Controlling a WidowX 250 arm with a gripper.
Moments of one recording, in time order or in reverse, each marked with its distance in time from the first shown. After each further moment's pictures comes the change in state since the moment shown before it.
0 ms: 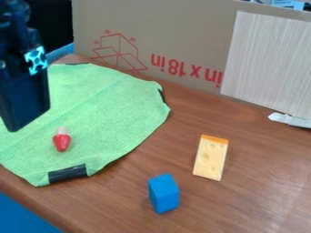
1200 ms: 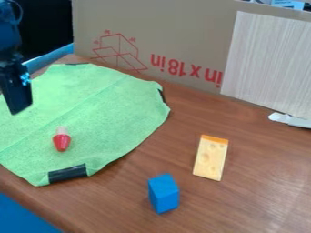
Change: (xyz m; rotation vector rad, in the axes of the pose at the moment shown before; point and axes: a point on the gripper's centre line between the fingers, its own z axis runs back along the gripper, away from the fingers) arm 0.070 0.158 -0.097 0.036 0.072 0.008
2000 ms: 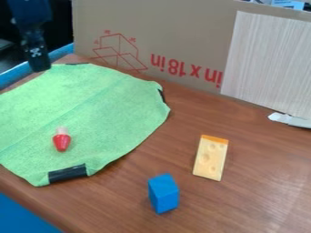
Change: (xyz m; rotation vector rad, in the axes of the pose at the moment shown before) arm 0.097 0.045 -0.003 0.117 -0.165 -0.618
